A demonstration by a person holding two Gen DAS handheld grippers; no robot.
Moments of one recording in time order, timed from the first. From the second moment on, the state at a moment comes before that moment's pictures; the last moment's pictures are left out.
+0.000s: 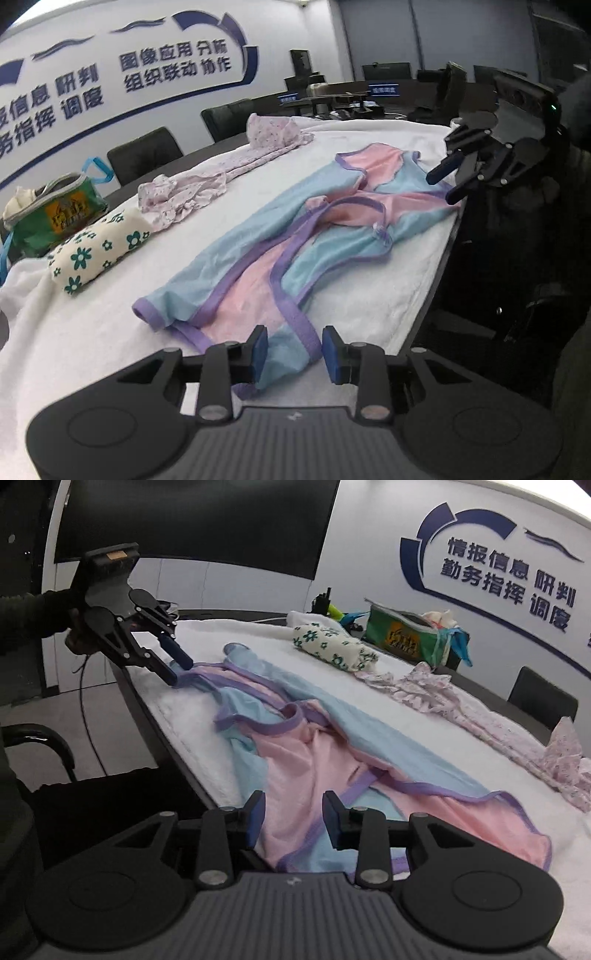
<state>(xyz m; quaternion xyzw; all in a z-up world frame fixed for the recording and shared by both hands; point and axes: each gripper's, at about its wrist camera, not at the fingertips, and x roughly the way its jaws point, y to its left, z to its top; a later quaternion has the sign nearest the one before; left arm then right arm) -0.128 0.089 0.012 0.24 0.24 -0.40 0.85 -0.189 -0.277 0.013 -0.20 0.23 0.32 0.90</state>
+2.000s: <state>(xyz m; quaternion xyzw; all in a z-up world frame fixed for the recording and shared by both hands) 0.062 0.184 0.031 0.04 0.36 -0.15 0.92 0.070 -0.296 0.067 -0.11 0.36 0.23 0.90</state>
